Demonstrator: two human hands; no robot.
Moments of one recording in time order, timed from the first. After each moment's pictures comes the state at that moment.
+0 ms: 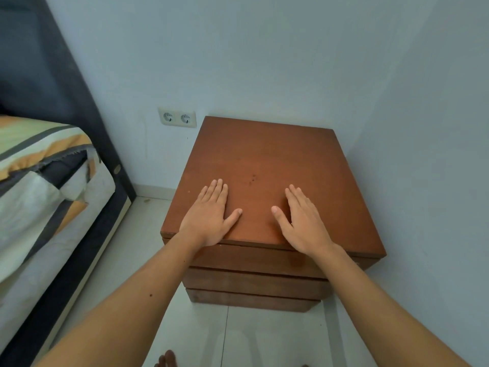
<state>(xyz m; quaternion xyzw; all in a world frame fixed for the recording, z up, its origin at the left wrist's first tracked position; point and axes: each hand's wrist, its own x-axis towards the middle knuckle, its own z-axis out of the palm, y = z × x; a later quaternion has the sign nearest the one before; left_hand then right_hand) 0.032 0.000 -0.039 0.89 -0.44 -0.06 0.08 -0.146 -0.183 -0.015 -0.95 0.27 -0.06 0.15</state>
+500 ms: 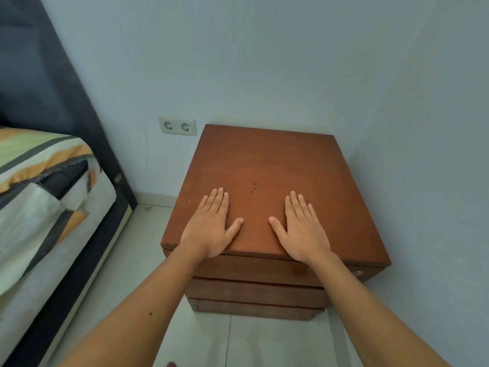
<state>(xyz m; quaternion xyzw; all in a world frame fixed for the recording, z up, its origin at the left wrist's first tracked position) 0.031 -0.002 -0.041 0.89 -0.44 -0.05 0.06 -0.134 -0.185 -0.024 -0.95 0.29 0.01 0.07</state>
